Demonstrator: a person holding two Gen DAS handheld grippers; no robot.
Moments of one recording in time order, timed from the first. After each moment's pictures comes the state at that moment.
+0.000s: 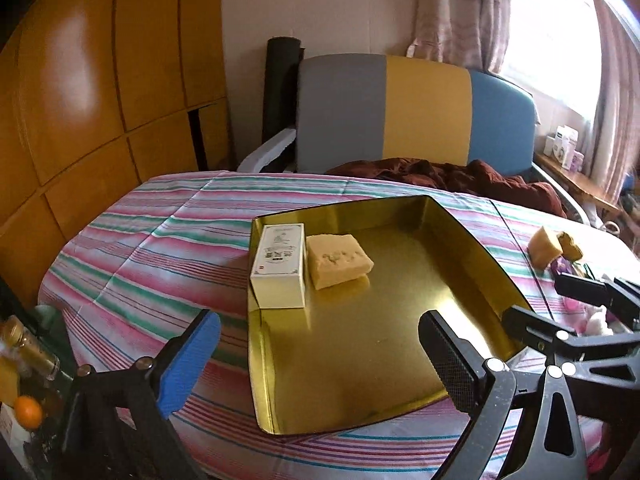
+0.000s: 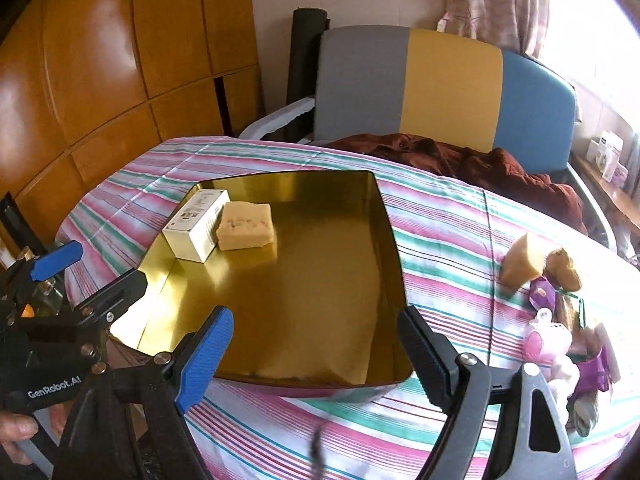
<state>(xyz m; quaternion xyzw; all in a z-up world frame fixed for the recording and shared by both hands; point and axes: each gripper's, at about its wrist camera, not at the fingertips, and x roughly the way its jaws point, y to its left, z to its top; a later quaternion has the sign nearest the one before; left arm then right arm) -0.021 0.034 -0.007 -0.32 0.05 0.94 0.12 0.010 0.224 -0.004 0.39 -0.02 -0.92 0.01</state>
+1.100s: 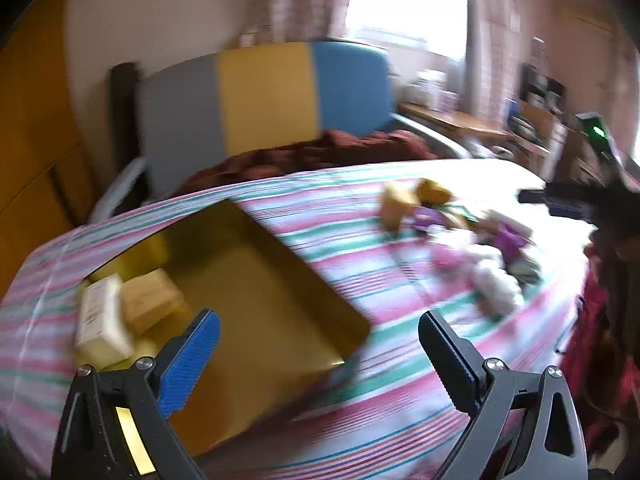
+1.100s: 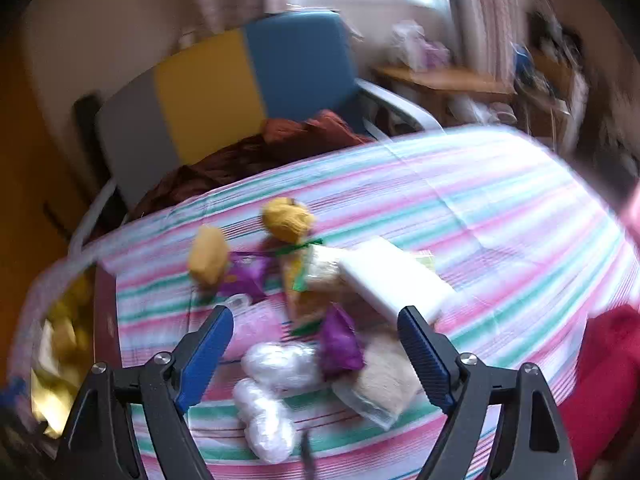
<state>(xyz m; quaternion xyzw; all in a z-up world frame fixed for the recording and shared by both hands) 0.011 0.183 -0.005 -0.32 0.14 0.86 0.37 0.114 0.525 -0.008 0.35 -0.27 -0.86 -0.25</state>
